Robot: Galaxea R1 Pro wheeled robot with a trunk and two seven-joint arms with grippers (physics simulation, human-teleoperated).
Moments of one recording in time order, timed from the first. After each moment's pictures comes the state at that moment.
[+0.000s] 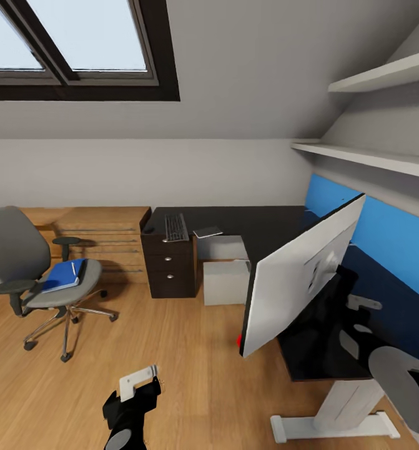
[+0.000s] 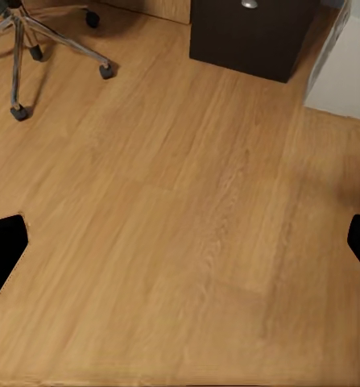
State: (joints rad) left arm 0.01 -0.04 -0.38 -1.54 0.38 0.32 0.79; right arm -0.95 -0.27 -0.16 -0.05 -0.06 -0.34 -0.13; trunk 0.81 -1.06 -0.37
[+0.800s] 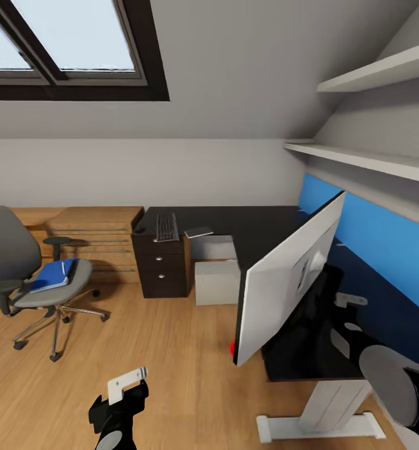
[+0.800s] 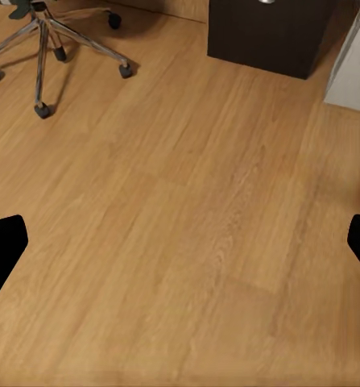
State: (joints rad) left arm 0.02 0.00 -0.36 -1.54 0.38 0.32 0.84; right arm -0.95 -0.23 -0.31 -0.06 0.14 -0.35 -0.10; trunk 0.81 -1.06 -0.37
